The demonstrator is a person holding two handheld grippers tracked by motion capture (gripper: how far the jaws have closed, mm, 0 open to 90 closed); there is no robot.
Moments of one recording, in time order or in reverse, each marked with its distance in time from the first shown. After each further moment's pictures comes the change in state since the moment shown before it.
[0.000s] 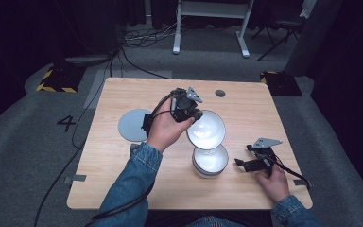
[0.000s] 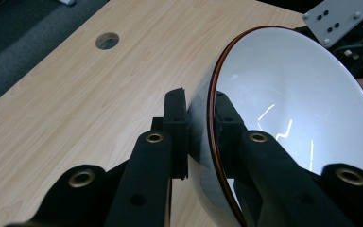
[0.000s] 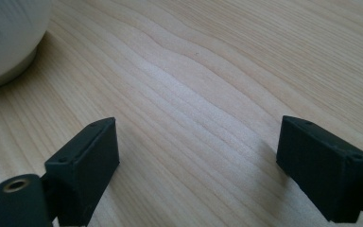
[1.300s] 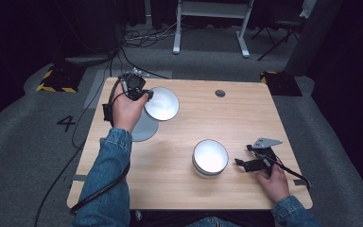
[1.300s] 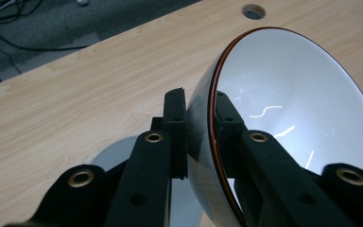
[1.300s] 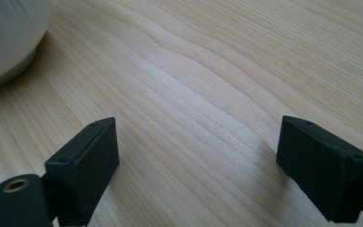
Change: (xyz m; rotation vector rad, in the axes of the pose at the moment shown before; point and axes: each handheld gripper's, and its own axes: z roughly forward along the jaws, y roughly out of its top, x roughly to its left) left arm 0.115 -0.067 -0.040 0.008 0.295 -0.413; right arm 0.000 0.000 0.000 -0.001 0.000 -0.001
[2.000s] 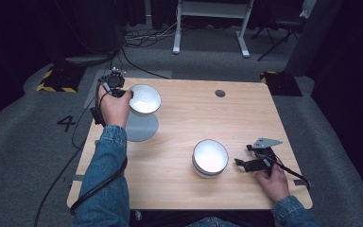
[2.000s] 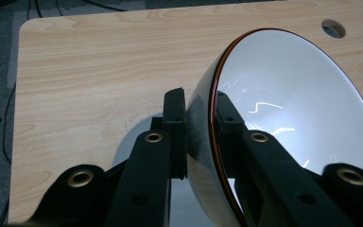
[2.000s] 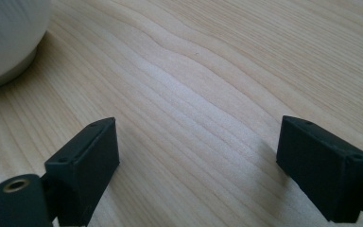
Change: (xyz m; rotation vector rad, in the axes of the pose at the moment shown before) left arm 0.046 -0.019 0.005 0.031 0.125 -0.273; right arm 0.000 0.000 0.000 0.000 0.000 0.001
